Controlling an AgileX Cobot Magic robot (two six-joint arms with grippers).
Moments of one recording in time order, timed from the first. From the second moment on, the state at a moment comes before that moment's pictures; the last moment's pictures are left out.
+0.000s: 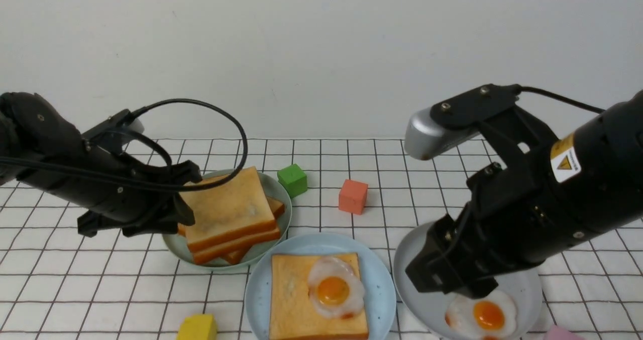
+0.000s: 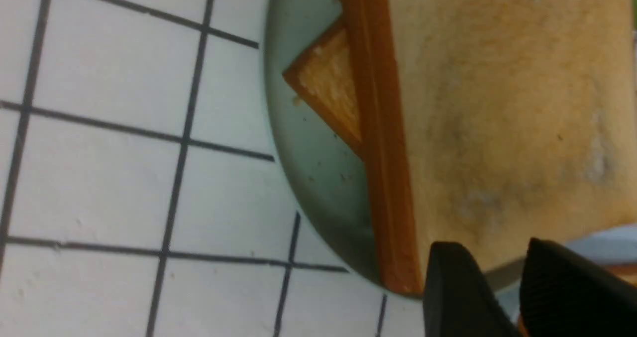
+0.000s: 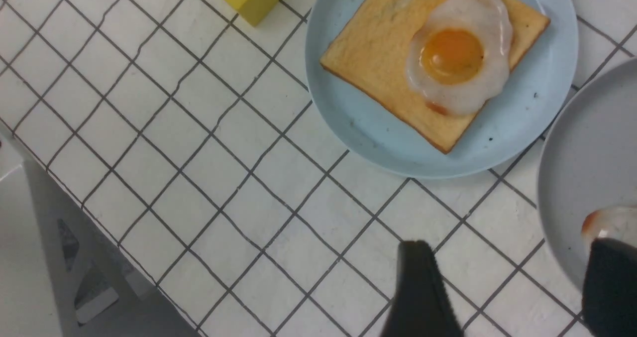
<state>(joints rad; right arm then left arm) 0.65 1.31 -1.16 0.28 0.98 -0.14 -0.07 1.69 -1.03 -0.58 0.54 0.05</state>
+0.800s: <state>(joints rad) 0.65 1.31 -1.16 0.28 0.99 -0.14 -0.07 1.78 -1.04 -0.68 0.47 0.16</state>
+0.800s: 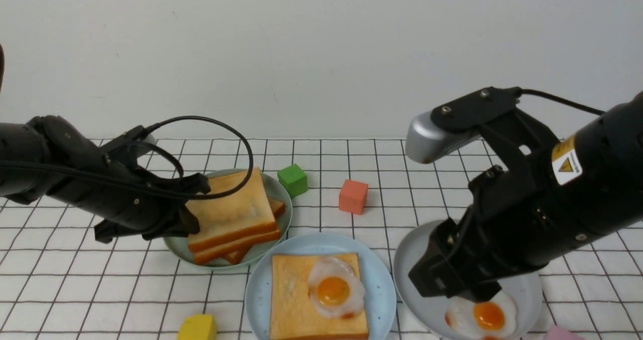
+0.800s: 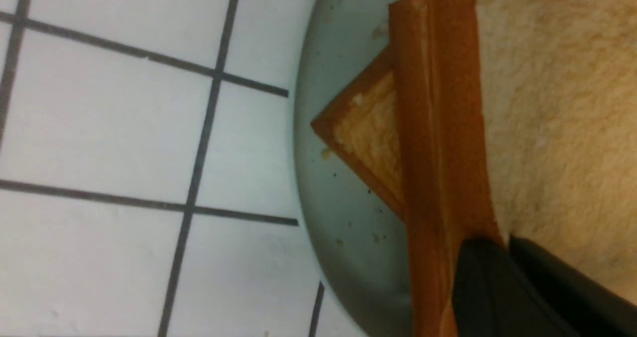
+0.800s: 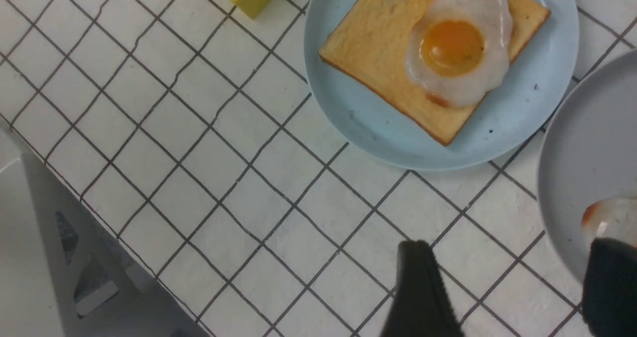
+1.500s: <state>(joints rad) 0.65 1.31 -1.16 0.25 1.02 -0.14 -0.44 1.56 -0.73 -1.29 0.24 0.55</state>
